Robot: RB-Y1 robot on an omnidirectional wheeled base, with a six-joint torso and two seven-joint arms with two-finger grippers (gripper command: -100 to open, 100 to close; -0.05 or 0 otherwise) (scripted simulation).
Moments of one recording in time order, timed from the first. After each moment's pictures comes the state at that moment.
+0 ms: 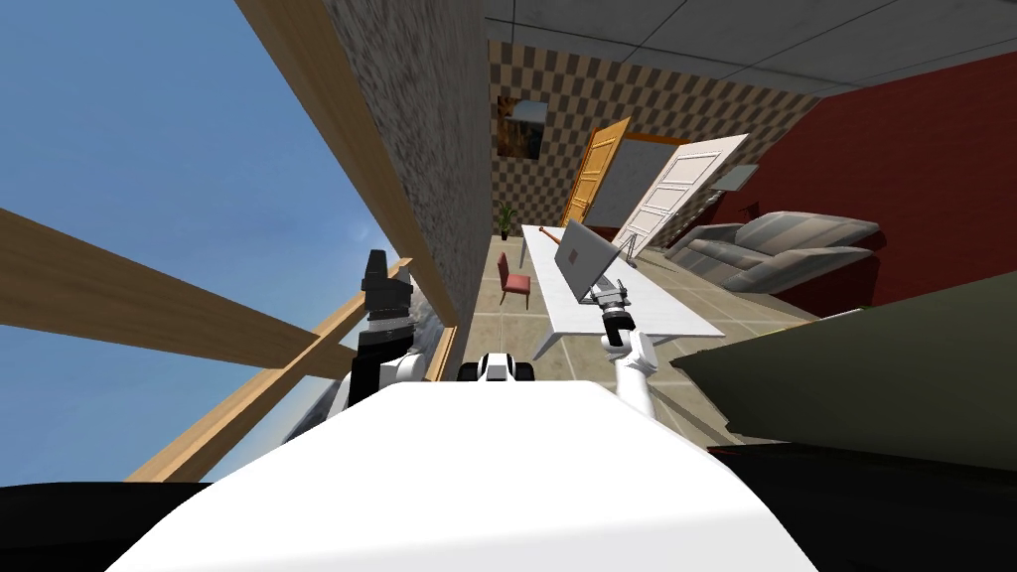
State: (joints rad) left arm 0.55 -0.05 -0.02 -2.35 -0.07 -0.38 -0.10; right arm 0.01 -0.30 -0.51 -1.50 0.94 -0.33 1.11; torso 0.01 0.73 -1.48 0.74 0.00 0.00
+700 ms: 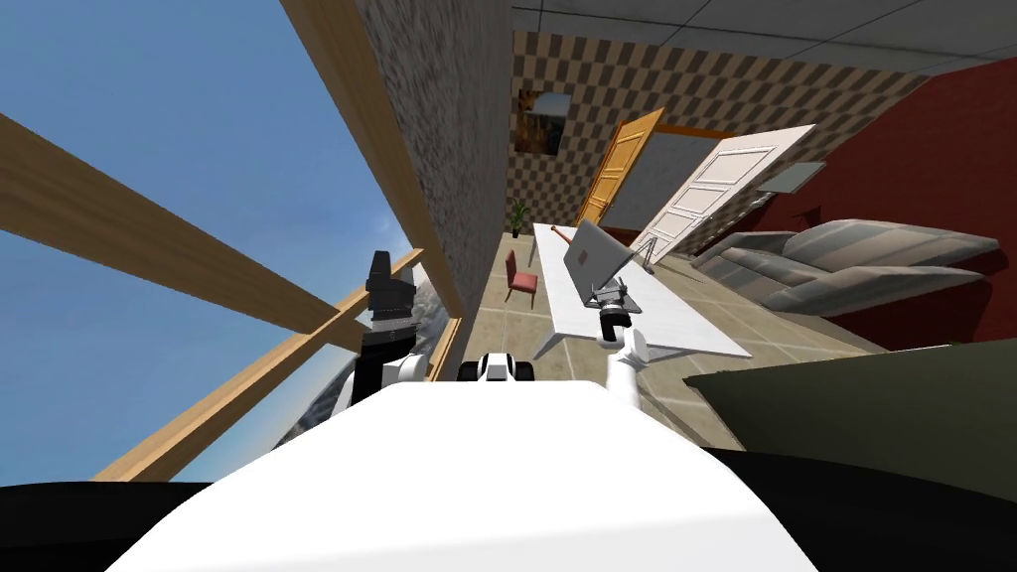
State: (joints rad) left arm 0.55 -0.05 -0.04 -2.34 -0.07 -0.38 -0.10; right arm -0.05 -0.22 -0.57 -1.51 1.02 -0.29 1.22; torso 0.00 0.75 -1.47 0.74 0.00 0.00
